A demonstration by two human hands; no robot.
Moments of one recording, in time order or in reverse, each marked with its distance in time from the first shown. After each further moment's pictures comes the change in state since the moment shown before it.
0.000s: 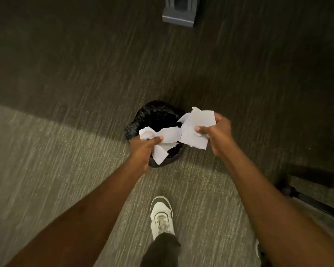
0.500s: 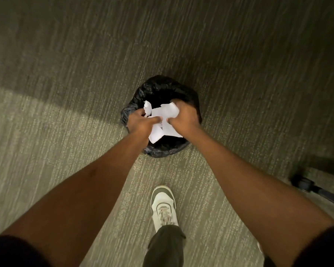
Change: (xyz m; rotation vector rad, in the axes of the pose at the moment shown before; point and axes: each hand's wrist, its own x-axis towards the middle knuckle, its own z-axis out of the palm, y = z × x) left_hand 0.115 -0.034 -0.002 0.296 0.098 0.039; right_hand 0.073 0.076 0.107 -0.803 -0.175 -0.261
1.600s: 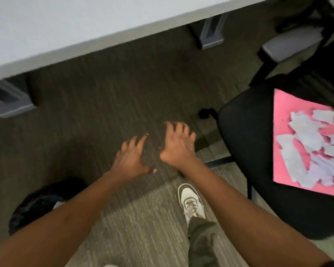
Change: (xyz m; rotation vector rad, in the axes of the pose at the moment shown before) left_hand -0.331 0.123 0.319 1.386 -0.752 1.178; right_hand -0.262 0.211 -0.377 -0.343 0.624 0.374
